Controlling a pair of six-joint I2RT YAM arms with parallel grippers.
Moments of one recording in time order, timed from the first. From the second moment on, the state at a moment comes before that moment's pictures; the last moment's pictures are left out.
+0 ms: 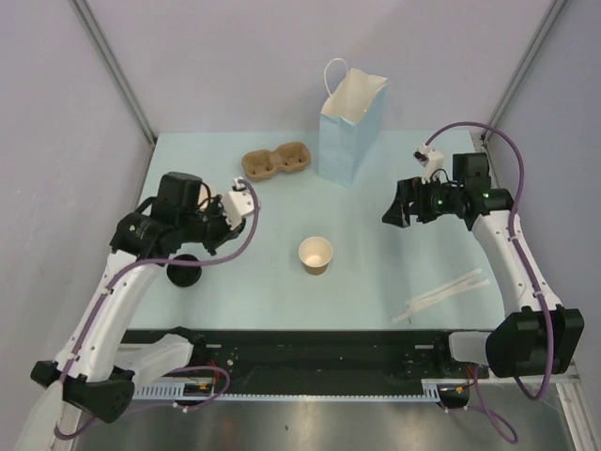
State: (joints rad) left arm -0.32 1.04 1.28 -1.08 0.34 0.63; right arm 0.06 1.28 1.19 -0.74 -0.64 -0.08
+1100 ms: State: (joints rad) left arm -0.96 0.66 0.79 -0.17 0.26 0.93; right arm 0.44 1.32 1.26 0.09 -1.23 0.73
